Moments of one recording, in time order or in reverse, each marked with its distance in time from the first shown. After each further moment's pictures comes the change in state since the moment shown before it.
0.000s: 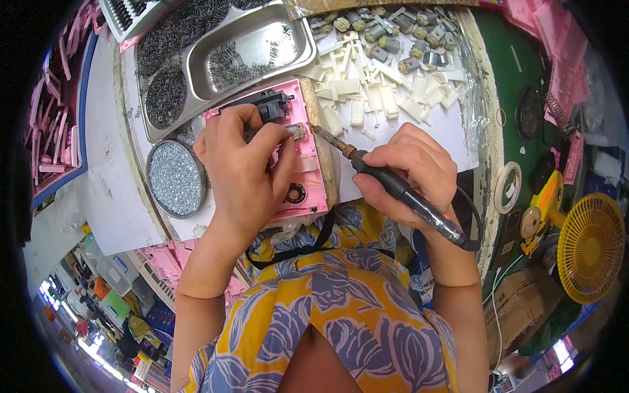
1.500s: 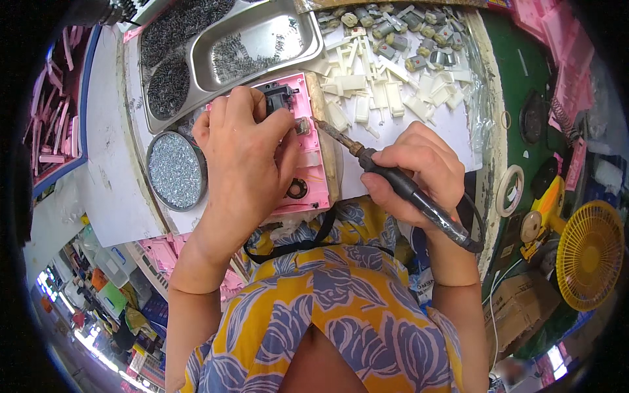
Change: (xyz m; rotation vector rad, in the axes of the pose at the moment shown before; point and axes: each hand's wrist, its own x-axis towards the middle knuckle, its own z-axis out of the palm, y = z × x) left_hand 0.013 0.008 -0.012 0.069 -0.151 -0.019; right_hand -0.003 0.004 -0.001 0.041 0.020 -0.040
